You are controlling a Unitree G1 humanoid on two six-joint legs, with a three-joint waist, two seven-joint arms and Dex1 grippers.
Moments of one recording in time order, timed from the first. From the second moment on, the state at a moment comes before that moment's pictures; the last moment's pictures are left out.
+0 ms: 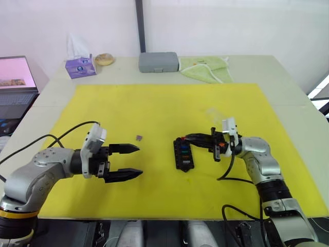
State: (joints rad) left arm -0.17 0.80 0.12 -0.38 -0.80 0.69 -1.17; right arm -0.47 -0.46 0.03 0.33 0.45 -0.08 1.34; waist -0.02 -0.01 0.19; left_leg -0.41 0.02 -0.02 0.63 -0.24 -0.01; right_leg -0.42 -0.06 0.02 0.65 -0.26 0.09
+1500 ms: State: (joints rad) left arm -0.17 0.79 0.09 -0.38 -0.78 0.68 -1.13; right arm -0.47 -0.44 0.03 0.38 0.36 -0.12 1.32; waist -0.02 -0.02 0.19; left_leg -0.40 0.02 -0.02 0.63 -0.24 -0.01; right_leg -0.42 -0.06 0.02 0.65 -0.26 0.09
